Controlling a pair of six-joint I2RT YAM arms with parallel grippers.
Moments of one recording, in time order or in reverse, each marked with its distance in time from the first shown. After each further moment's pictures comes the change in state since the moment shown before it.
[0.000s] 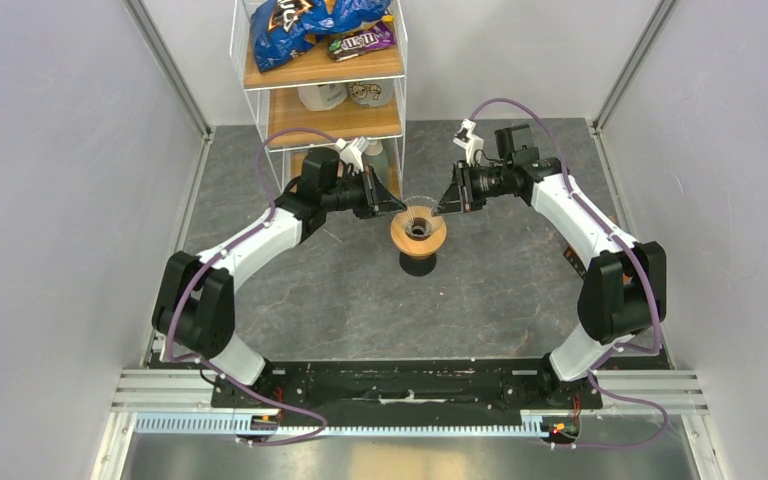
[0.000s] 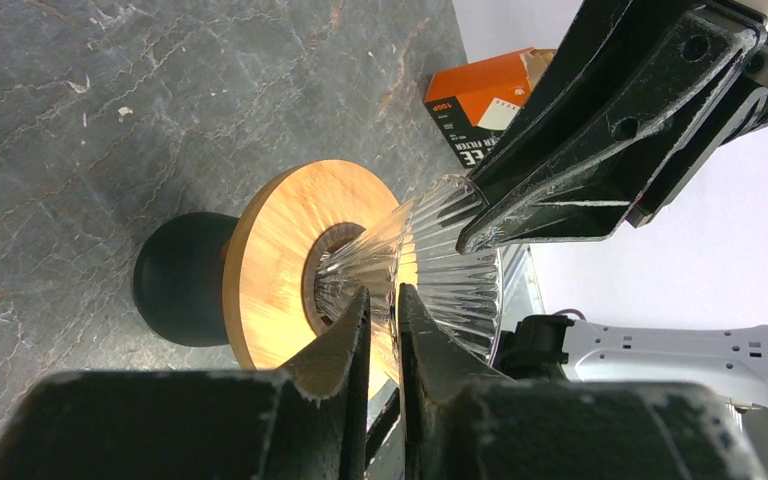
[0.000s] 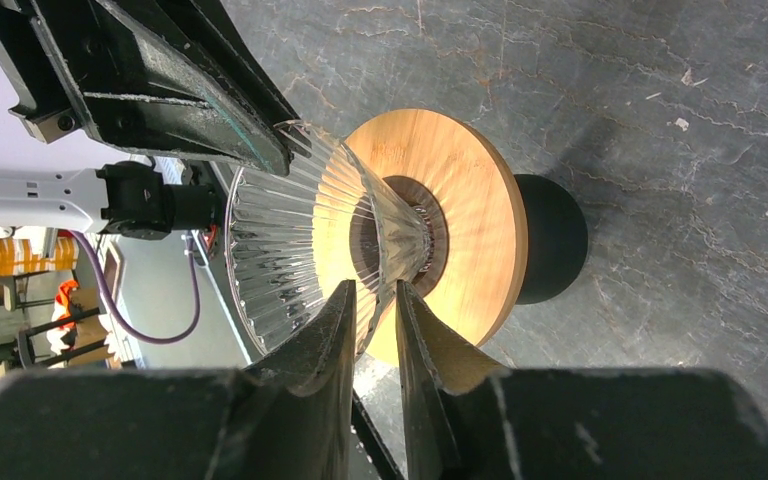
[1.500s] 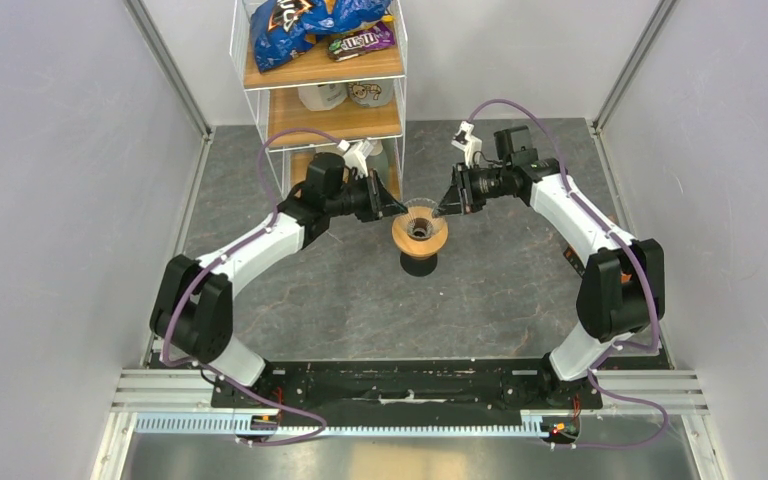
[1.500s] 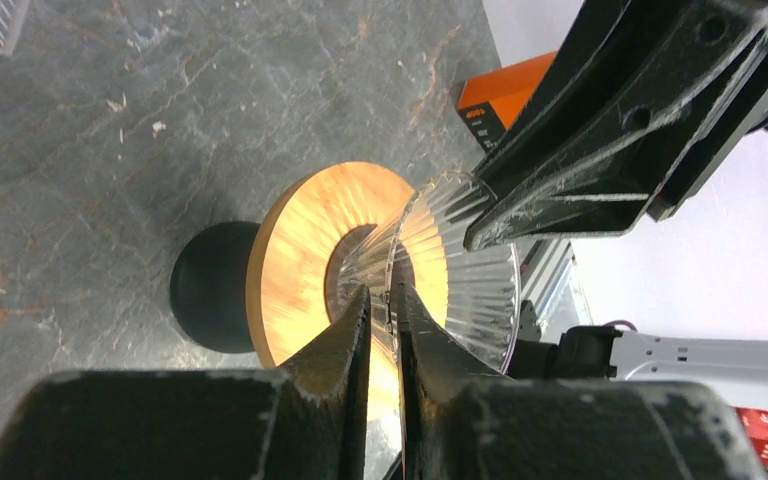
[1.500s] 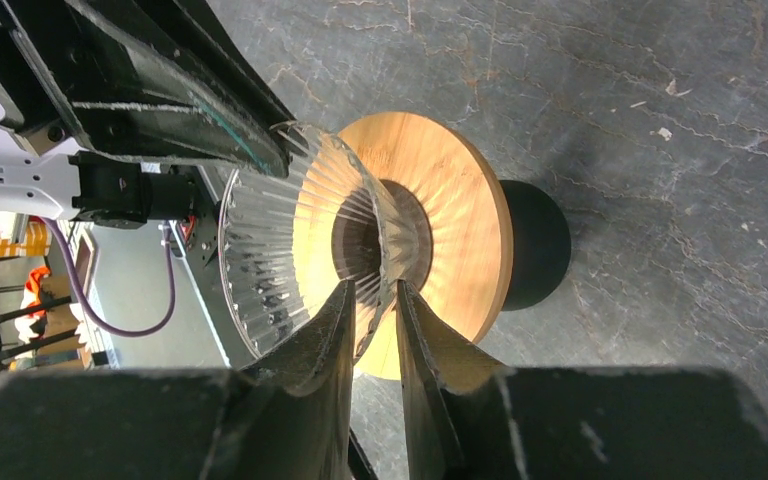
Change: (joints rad) left arm -0.036 -0.010 -0.011 0.023 -0.080 0.060; right arm -0.006 0.011 -0.007 -0.001 0.000 -0.069
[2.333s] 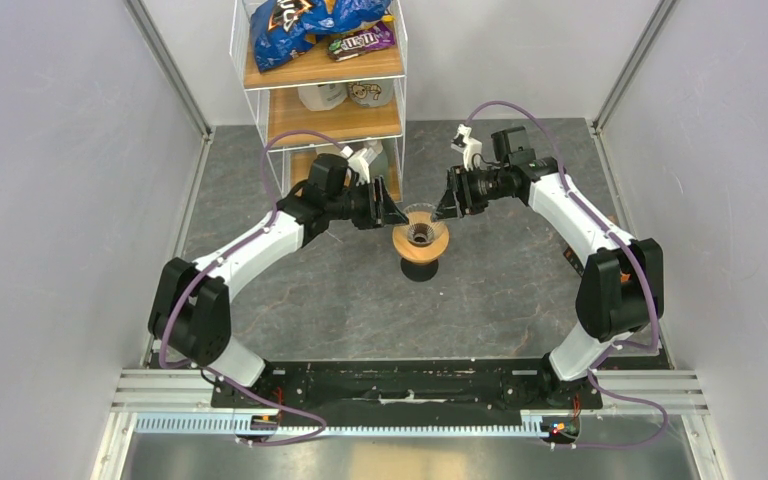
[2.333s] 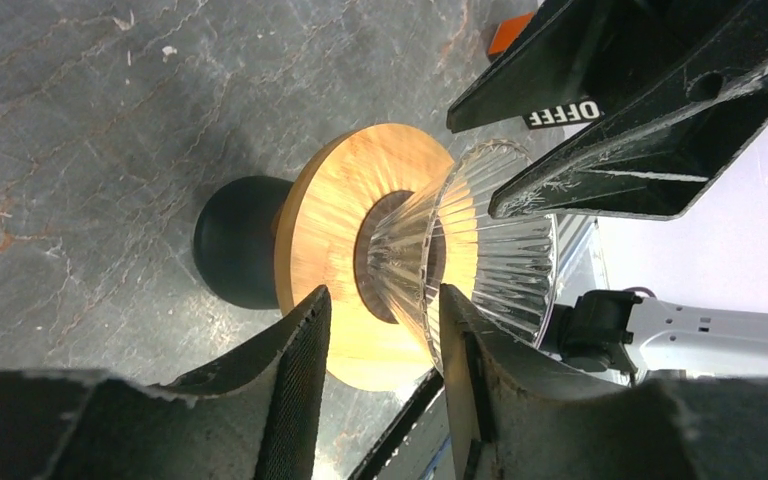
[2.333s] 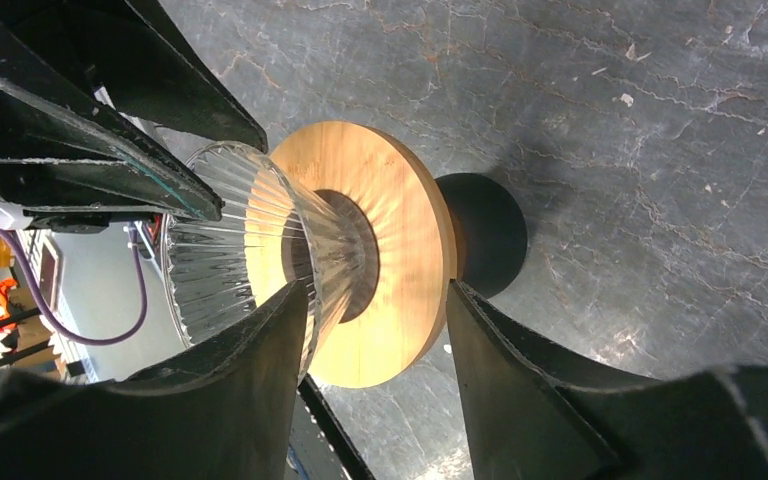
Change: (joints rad) left arm -0.014 -0.030 0.016 -0.175 -0.012 0.058; right arm 0.010 0.003 0.010 -0.042 0.071 -0.016
